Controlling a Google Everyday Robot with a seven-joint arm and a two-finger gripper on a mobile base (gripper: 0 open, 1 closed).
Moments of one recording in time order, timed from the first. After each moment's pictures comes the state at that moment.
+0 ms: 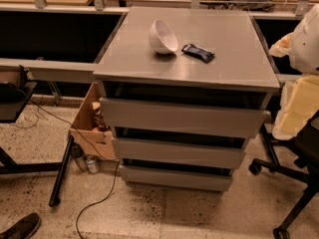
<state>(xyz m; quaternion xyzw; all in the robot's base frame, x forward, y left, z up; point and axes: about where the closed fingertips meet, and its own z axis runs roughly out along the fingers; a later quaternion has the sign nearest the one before) 0.438 -0.217 0.976 -0.60 0.78 -0.03 0.16</state>
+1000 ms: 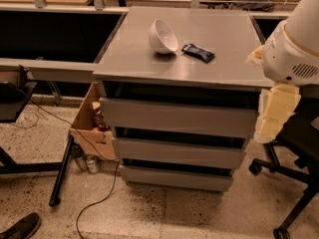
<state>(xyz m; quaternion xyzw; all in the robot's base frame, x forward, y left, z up) 0.453 -0.196 0.947 -0.64 0.76 -0.02 0.14</state>
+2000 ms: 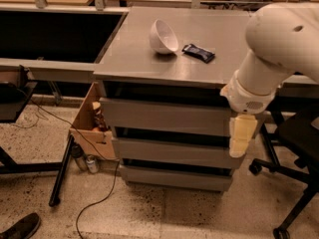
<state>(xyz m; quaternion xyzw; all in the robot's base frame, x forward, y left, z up) 0.504 -0.187 0.825 -0.67 0.73 -0.01 0.09</state>
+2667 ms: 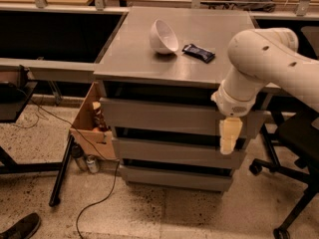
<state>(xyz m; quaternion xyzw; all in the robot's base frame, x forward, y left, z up) 0.552 -0.186 0.763 -0.69 0.72 -0.01 0.09</state>
